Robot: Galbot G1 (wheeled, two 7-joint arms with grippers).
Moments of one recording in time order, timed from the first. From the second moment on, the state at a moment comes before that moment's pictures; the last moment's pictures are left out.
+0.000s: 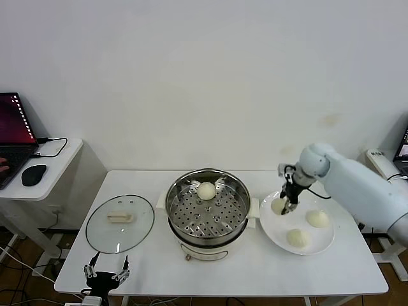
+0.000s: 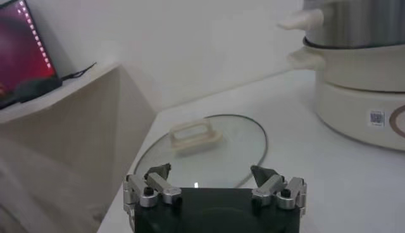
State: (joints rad) left arm 1.70 -1.42 -0.68 -1.98 0.12 0.13 0.01; right arm 0.19 0.80 -0.77 1.23 -0.06 -0.47 -1.31
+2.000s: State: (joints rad) left arm 1.69 -1.42 -0.70 -2.02 0.11 0.12 0.00; right arm 0.34 1.35 -1.00 1.15 0.15 -0.63 -1.26
